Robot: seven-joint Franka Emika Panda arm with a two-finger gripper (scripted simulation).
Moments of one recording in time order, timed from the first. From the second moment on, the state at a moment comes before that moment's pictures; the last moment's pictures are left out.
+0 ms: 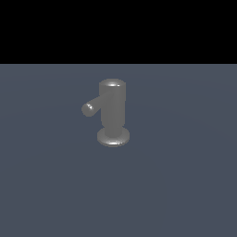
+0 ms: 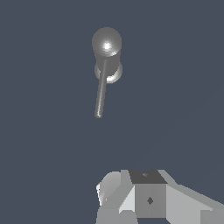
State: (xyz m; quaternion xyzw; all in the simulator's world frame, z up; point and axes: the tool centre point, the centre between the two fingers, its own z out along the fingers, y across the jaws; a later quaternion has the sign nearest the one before) arm -0.253 -0.006 0.492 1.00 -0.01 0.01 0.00
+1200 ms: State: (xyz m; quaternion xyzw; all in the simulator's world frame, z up) arm -0.232 0.036 0.379 1.00 -0.04 0.01 0.00
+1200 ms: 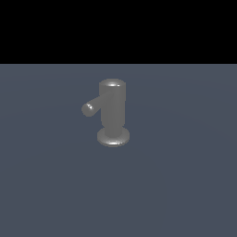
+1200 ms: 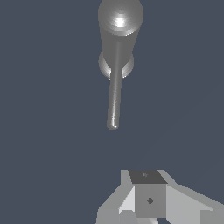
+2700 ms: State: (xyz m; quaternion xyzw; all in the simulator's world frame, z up) arm -0.192 0.097 0.221 1.00 -0.07 0.00 0.00
